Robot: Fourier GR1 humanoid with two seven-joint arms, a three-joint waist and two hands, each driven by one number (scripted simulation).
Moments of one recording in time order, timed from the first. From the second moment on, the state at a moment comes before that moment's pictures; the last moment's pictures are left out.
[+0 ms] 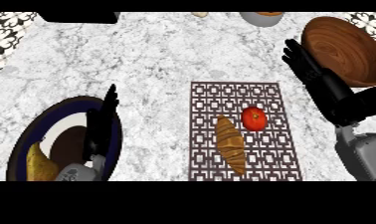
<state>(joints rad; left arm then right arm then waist) -0.10 0.24 -0.32 -1.29 0.19 0.44 0.04 -0.27 -0.52 0.24 -1.54 -0.38 0.01 0.03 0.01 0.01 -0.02</state>
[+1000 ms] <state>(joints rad) -0.29 0.45 -0.25 -1.49 0.11 0.38 0.08 -0.44 -0.58 0.24 -1.12 -0.29 0.61 -0.60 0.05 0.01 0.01</state>
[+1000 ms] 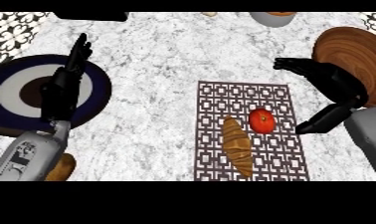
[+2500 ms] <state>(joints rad) -0.23 0.42 -0.17 -1.54 0.05 0.33 0.13 -0.64 -0.51 0.71 -1.25 0.44 0.57 -0.49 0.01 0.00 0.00</state>
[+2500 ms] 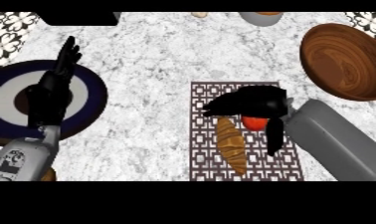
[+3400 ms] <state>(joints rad) -0.24 0.35 -0.07 -1.55 -0.03 0.24 0.15 -0.59 -0.29 0.64 -1.02 0.76 0.50 -0.58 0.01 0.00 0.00</state>
